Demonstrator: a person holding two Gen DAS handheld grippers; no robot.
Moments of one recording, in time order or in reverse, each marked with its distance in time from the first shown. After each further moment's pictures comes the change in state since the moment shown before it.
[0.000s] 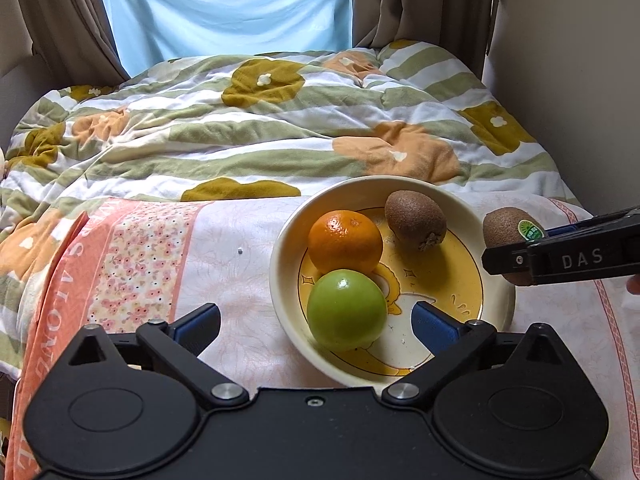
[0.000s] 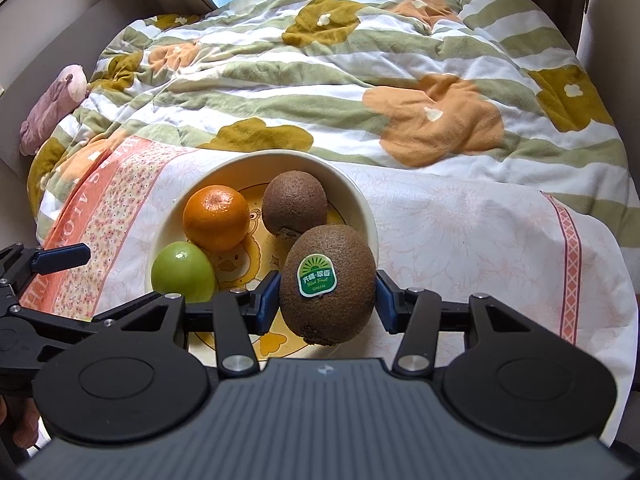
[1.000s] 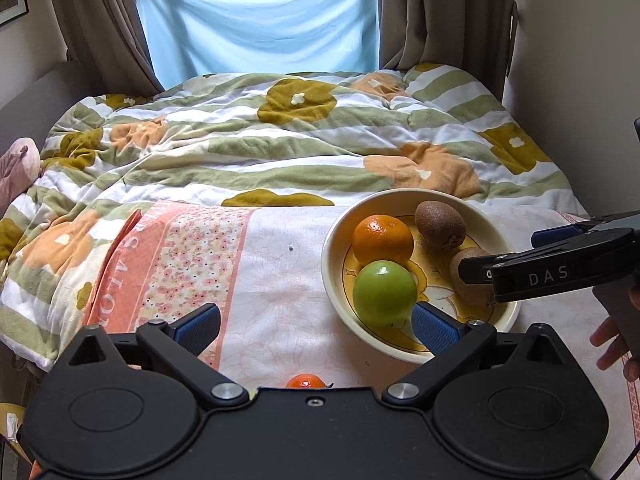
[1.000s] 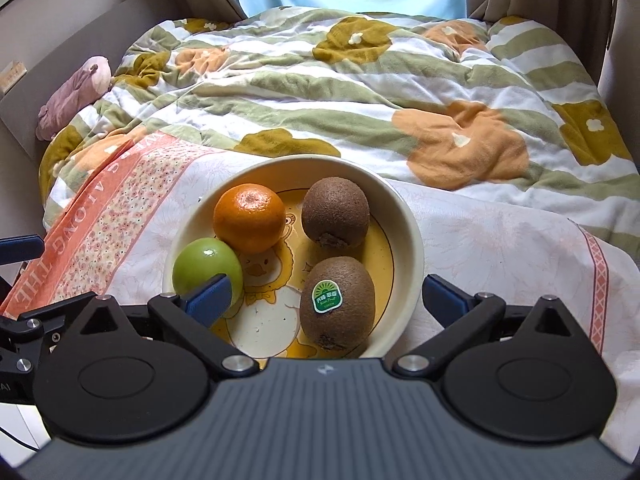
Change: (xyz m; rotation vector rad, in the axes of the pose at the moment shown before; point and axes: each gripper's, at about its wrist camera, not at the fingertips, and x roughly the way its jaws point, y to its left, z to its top) left arm -0.047 0.023 -0.018 -0.032 -0.063 0.067; right arm -0.004 0.027 -0.013 -0.072 -0.087 0.033
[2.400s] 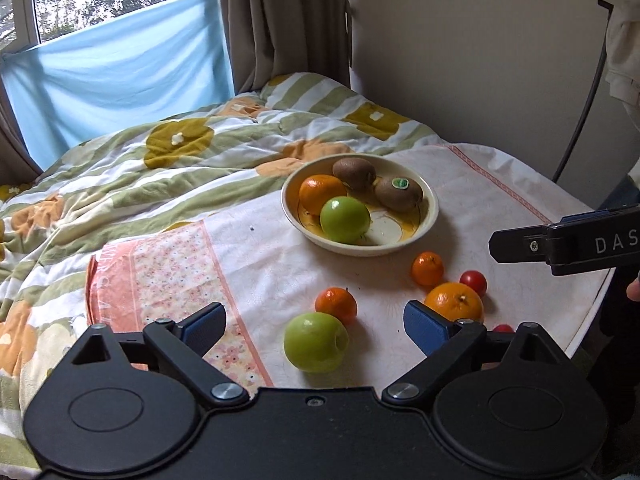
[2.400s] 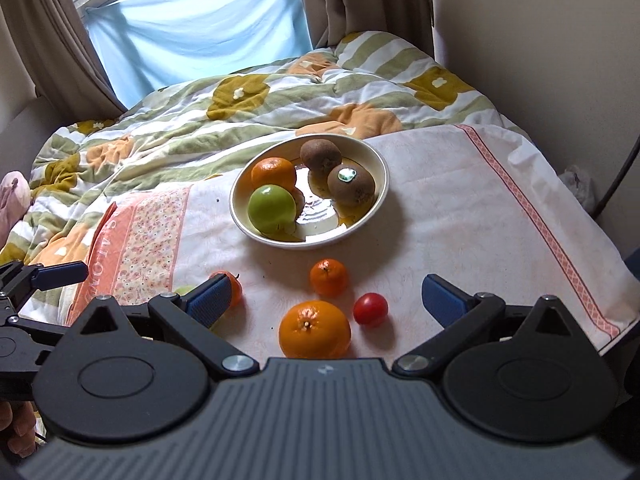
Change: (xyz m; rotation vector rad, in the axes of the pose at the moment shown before) left arm -0.039 0.103 -0.068 0.373 -0.095 -0.393; right arm -0.119 0.162 -0.123 0.440 -0.170 -0.359
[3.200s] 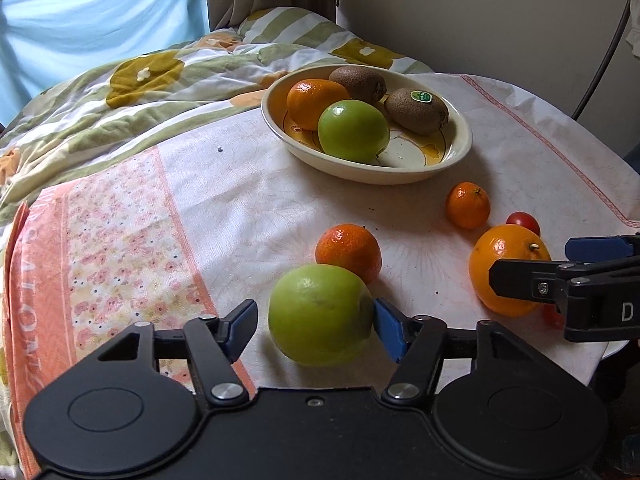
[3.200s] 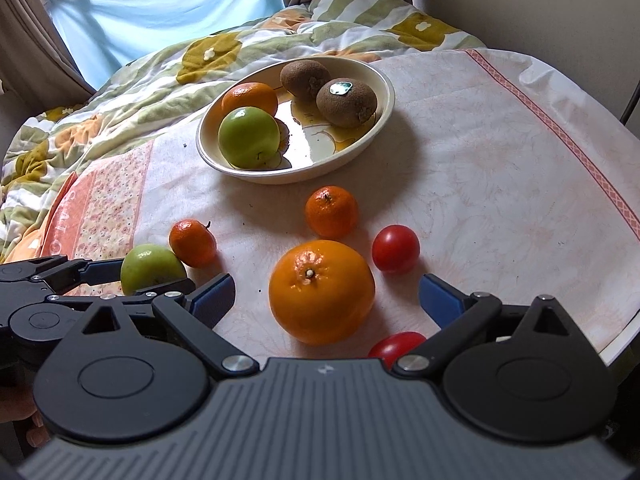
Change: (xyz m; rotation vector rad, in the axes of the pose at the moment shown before) left arm 0.098 0.018 -0.023 -0.022 0.160 -0.094; right arm 0.078 0.008 -0.037 0.072 0.095 -0.034
